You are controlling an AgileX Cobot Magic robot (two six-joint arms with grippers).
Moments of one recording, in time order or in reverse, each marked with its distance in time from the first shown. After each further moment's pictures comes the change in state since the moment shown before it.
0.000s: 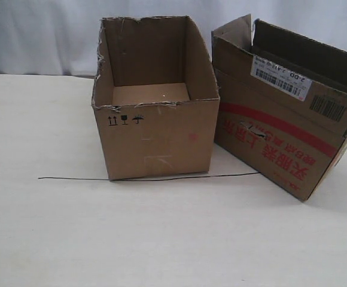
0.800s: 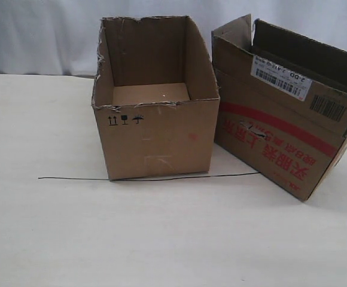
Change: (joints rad) left arm 0.000 0.000 0.000 0.000 0.003 0.000; right arm 0.000 0.879 -0.781 1.132 0.138 -2.057
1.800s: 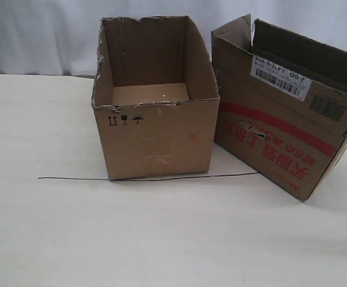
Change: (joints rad) left arm 0.000 0.000 0.000 0.000 0.000 0.000; right arm -0.415 0.373 -0.402 -1.405 1.278 1.358
